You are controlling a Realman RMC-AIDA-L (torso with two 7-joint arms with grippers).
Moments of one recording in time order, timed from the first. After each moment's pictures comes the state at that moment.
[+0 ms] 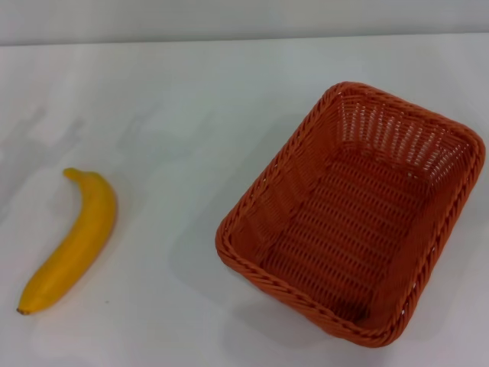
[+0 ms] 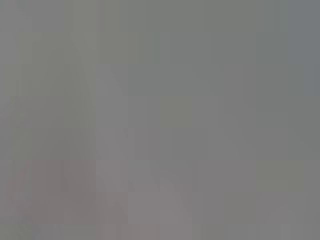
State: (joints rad) left arm -0.22 -2.07 -2.44 -0.83 1.26 -1.32 1.65; right arm 0.26 1.97 -0.54 -0.94 1.63 1.33 -1.69
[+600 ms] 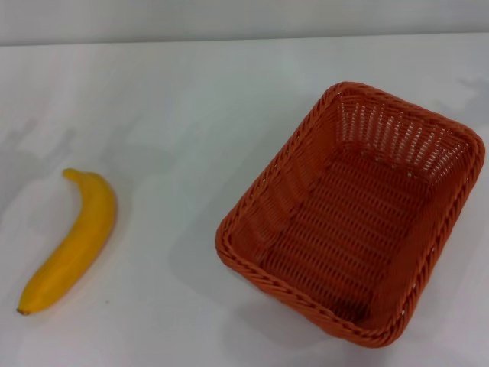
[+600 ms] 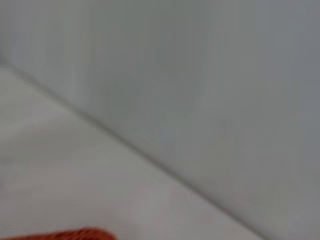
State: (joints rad) left arm -0.19 -2.08 -2.44 -0.78 1.24 -1.33 1.71; right arm 0.59 1.89 -0.75 -1.39 0.92 1.54 -1.10
